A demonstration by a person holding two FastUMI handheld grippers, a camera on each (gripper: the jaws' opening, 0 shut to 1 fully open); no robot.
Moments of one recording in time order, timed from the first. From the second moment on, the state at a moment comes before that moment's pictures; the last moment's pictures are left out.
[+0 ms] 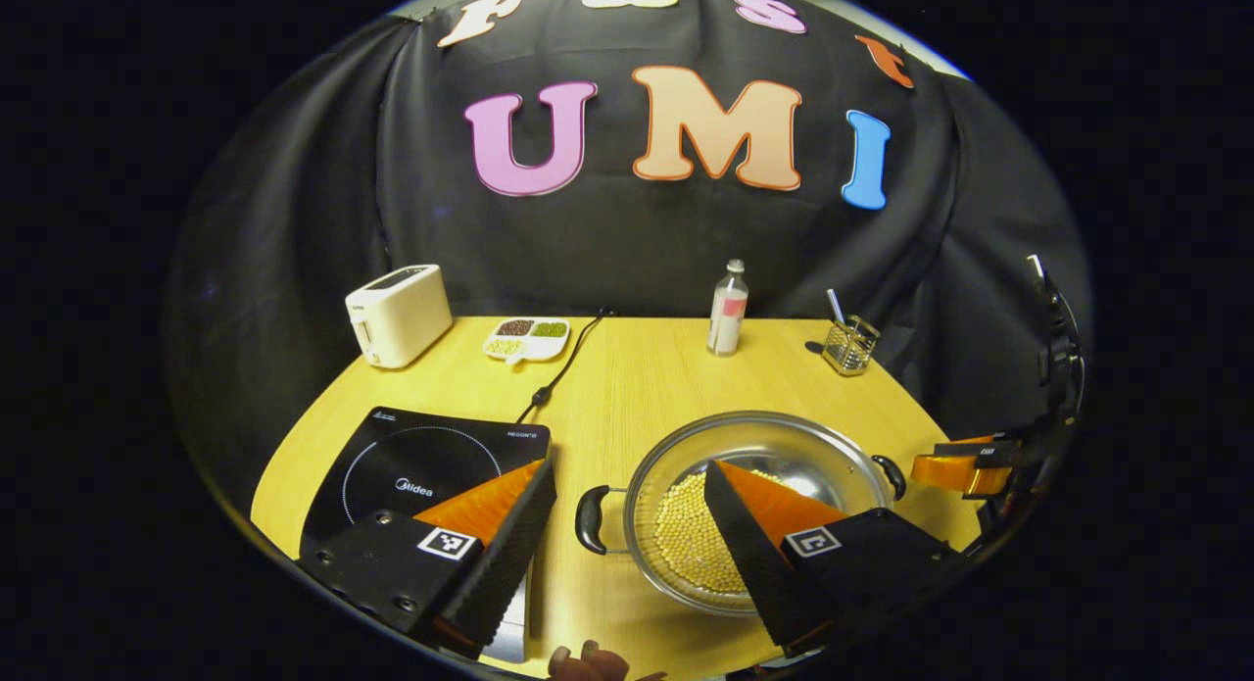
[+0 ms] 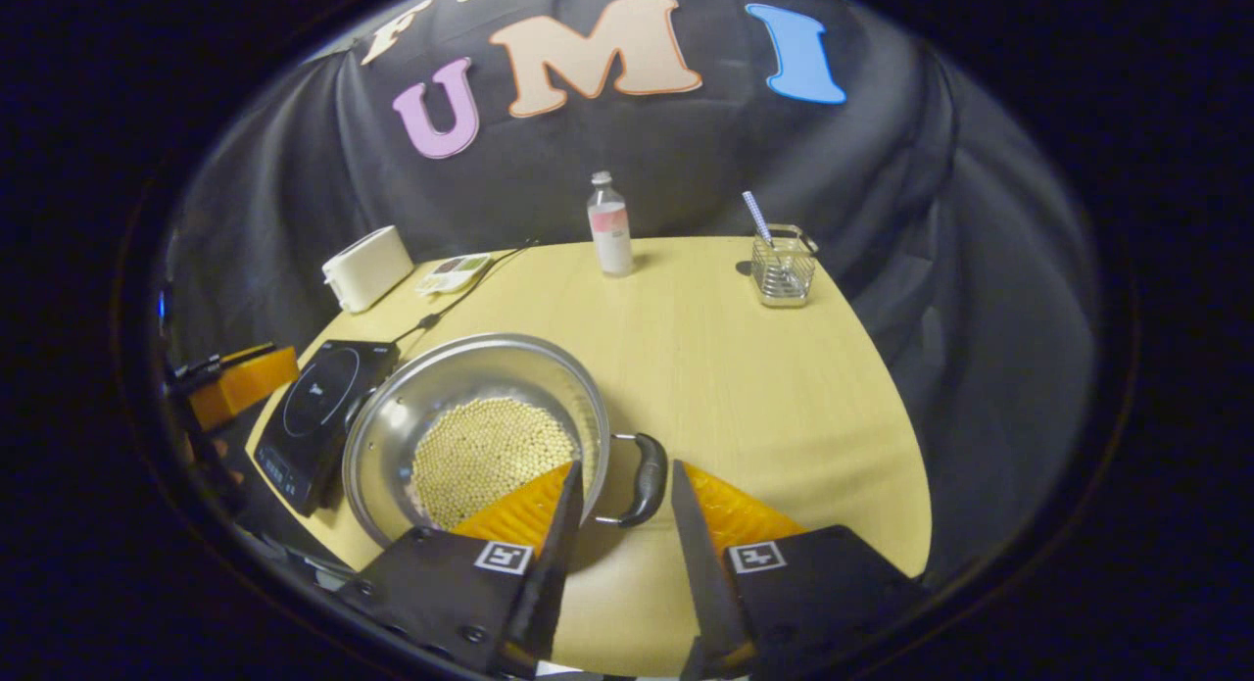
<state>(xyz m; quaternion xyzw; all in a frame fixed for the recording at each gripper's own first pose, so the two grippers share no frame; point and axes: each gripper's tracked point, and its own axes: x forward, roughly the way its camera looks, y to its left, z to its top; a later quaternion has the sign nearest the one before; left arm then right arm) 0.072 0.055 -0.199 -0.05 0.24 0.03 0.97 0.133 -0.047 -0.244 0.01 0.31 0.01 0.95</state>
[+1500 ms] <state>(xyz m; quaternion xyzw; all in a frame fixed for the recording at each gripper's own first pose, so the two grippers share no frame) 0.106 0.055 -0.326 -0.07 0.38 0.01 0.92 0.176 -0.052 -0.335 0.01 0.40 -0.01 0.91</state>
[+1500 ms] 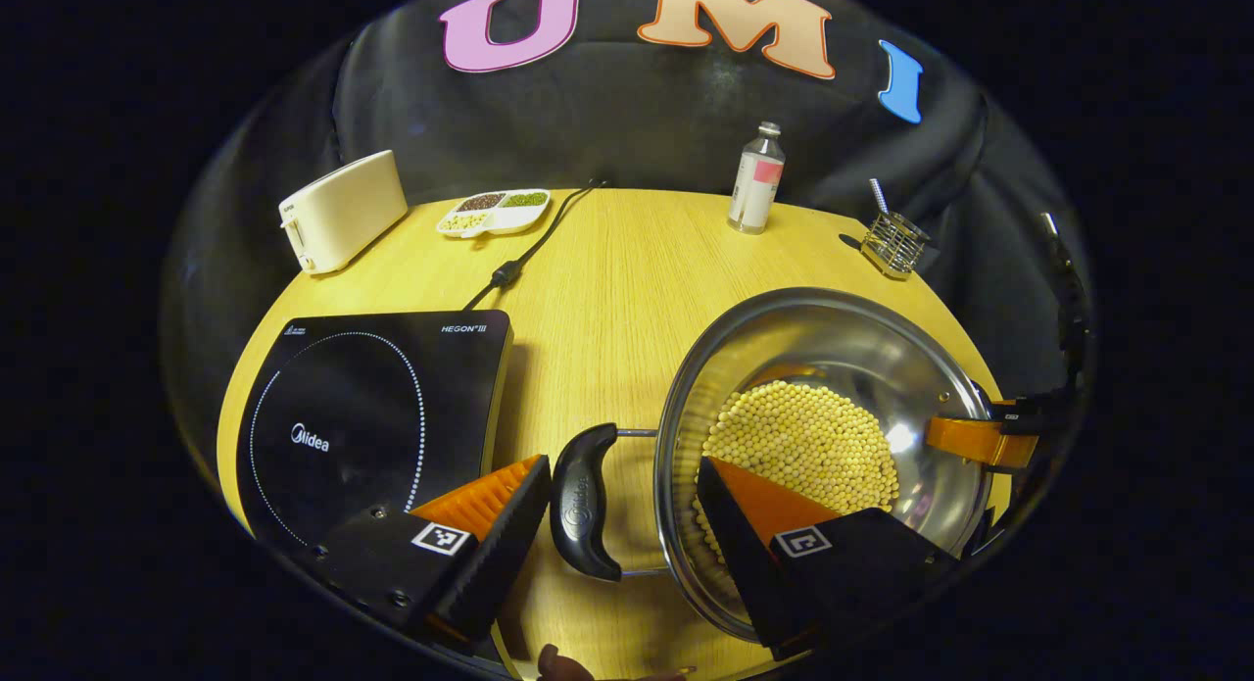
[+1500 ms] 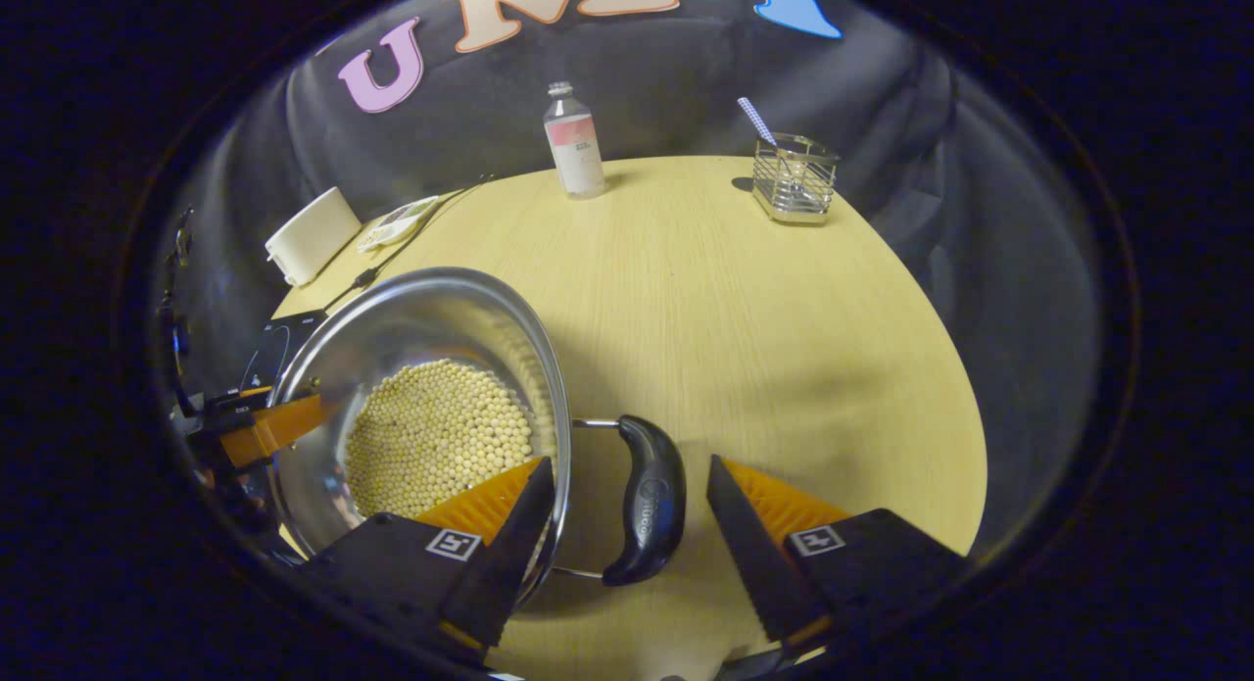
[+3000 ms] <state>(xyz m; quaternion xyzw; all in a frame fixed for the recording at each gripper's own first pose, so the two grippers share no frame) 0.105 0.055 -0.323 -0.07 0.39 0.04 0.92 0.183 -0.047 -0.333 0.04 0.41 -0.02 0.91</state>
